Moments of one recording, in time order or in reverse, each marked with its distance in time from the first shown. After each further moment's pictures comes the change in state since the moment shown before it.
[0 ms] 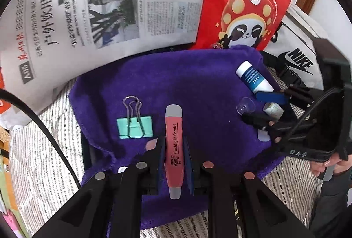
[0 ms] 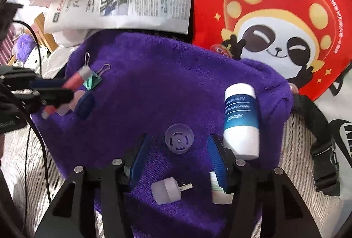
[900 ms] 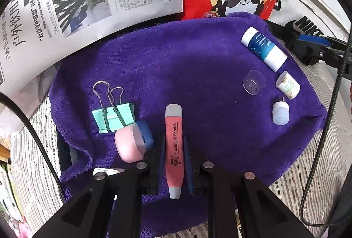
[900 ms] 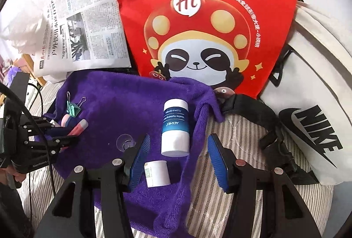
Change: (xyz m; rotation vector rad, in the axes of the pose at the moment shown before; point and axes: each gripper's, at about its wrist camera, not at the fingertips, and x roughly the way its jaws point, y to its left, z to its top) left arm 0.039 -0.024 -0.011 0.095 0.089 0.093; right arm -0.061 -0.070 -0.006 0.143 -0.082 -0.055
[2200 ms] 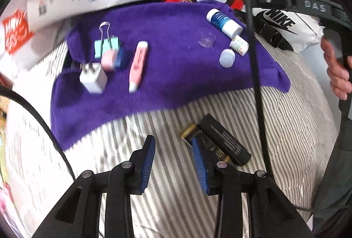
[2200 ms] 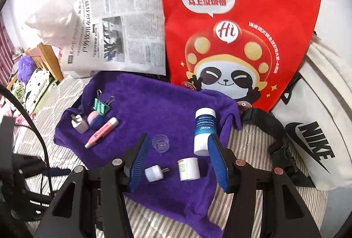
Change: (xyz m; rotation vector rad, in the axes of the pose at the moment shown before) left arm -0.059 -0.047 -0.098 -0.119 -0.002 -0.063; right arm -0.045 0.045 0.004 -0.076 -0.036 0.042
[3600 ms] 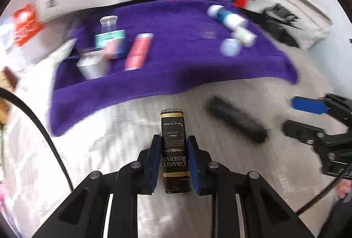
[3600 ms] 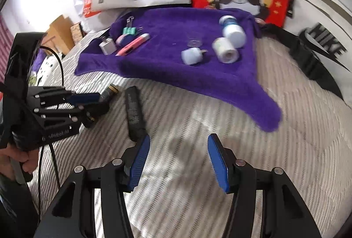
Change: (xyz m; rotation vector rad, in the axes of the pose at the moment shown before) left arm 0.011 0.001 -0.024 -0.010 -0.073 0.127; right arm -0.003 0.053 -0.152 0.026 0.120 0.096
